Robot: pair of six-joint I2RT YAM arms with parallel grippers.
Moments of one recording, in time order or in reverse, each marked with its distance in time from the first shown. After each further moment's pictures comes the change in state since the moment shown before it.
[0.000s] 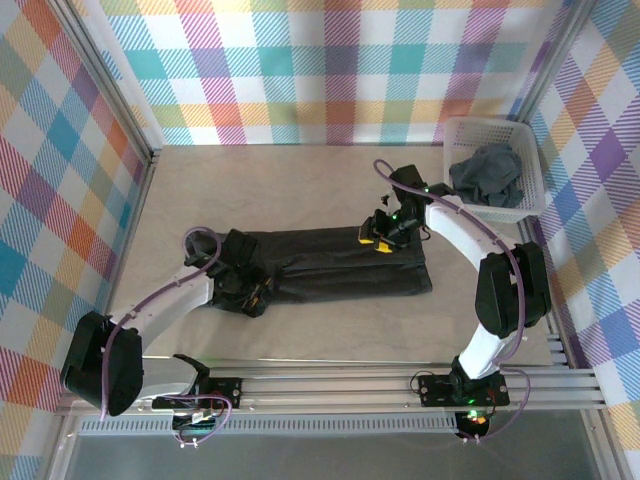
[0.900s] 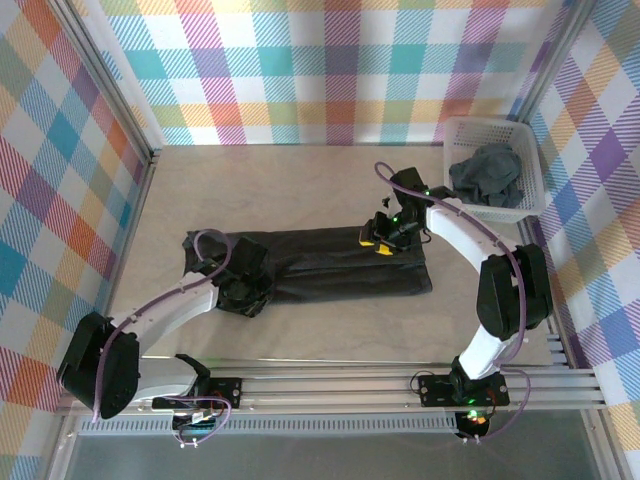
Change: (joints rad) left arm -0.100 -0.028 -0.031 0.020 -0.046 0.074; right arm 0.000 -0.015 -0.030 0.015 0.000 0.005
